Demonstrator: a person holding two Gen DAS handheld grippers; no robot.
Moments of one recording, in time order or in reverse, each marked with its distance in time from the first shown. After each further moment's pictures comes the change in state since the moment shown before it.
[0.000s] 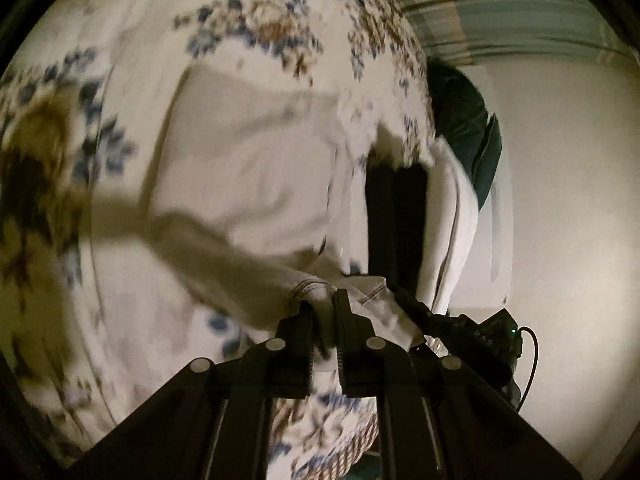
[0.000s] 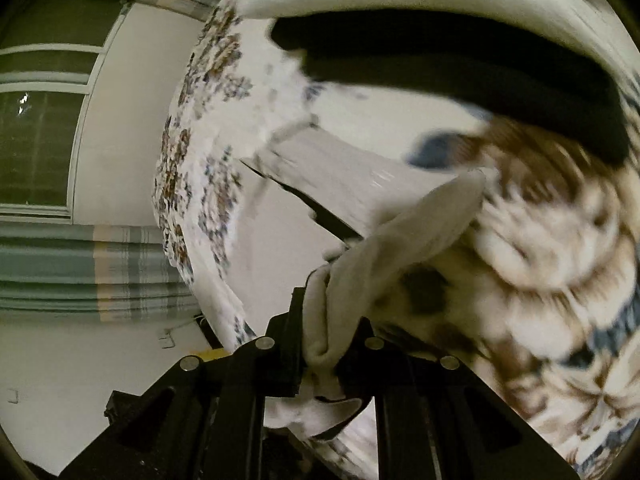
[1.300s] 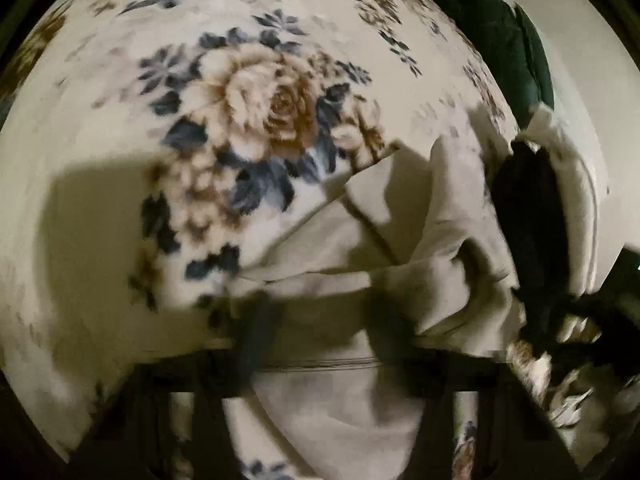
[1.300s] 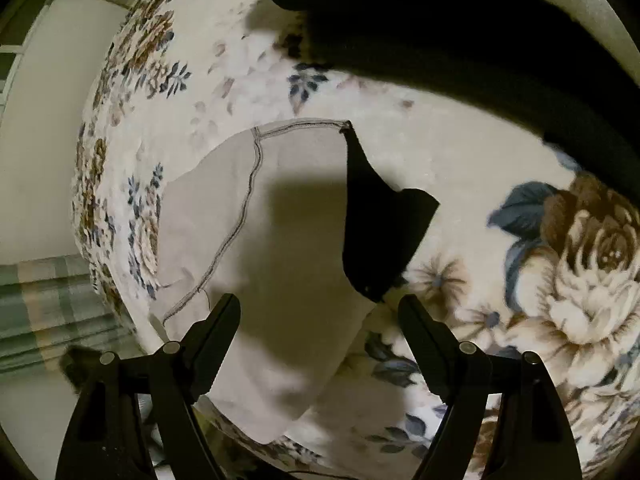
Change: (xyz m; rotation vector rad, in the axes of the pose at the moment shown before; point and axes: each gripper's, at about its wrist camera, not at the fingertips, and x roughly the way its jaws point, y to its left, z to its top) left arm 0.098 0.026 0.176 0.529 0.171 0.390; right arm 0.115 0.063 0.071 0.117 0.042 -0.298
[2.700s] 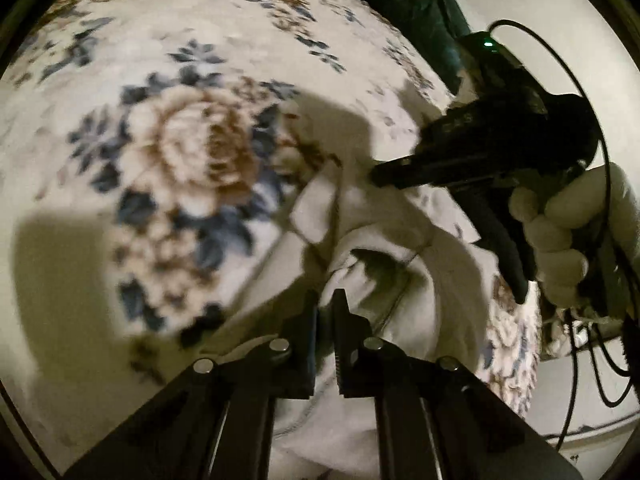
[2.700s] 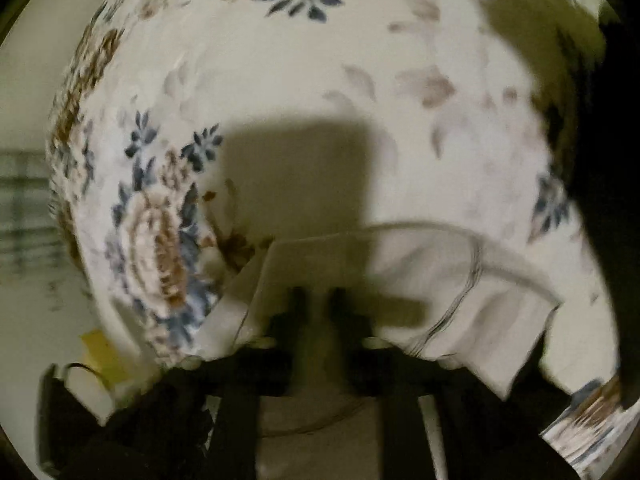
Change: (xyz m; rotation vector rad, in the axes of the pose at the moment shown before) left arm -0.003 -0.001 0.025 0.229 0.014 -0.169; right arm 0.101 0.163 0.068 -0.384 0.141 -0.200
